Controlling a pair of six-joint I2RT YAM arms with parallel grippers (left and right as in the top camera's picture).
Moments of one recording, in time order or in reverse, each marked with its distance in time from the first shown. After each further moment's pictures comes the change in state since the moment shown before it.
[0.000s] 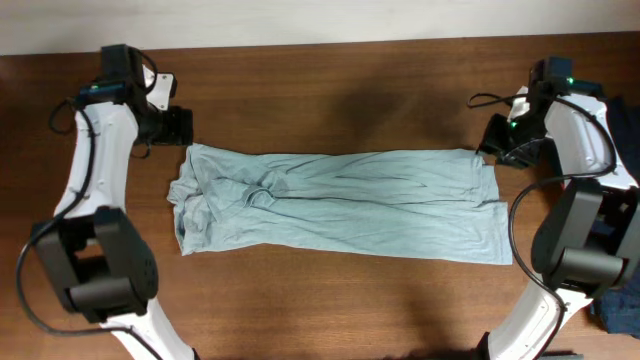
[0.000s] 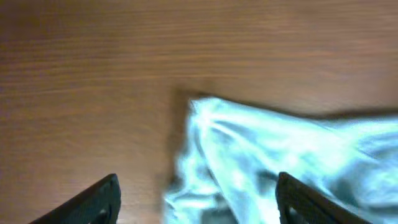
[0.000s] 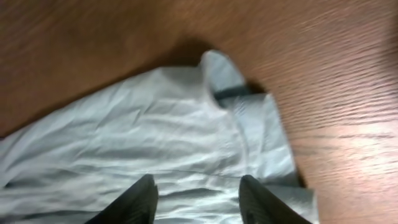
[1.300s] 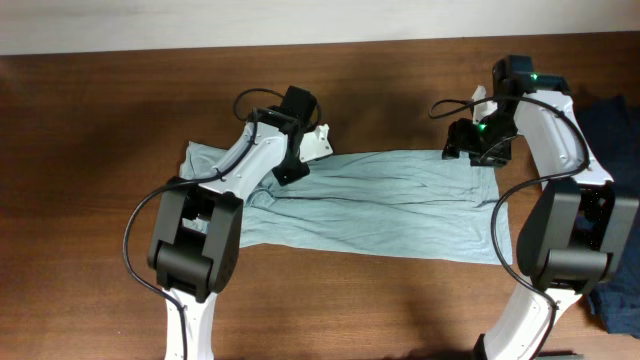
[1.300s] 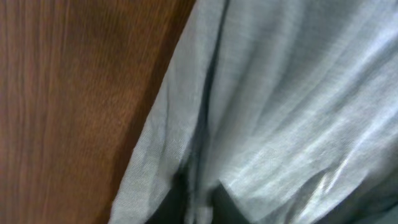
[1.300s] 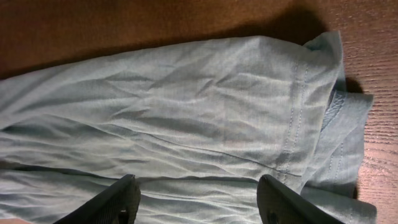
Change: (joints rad) left arm -0.546 0.186 -0.110 0.174 -0.244 0.573; right arm 0.119 0.000 0.000 -0.031 -0.021 -0.127
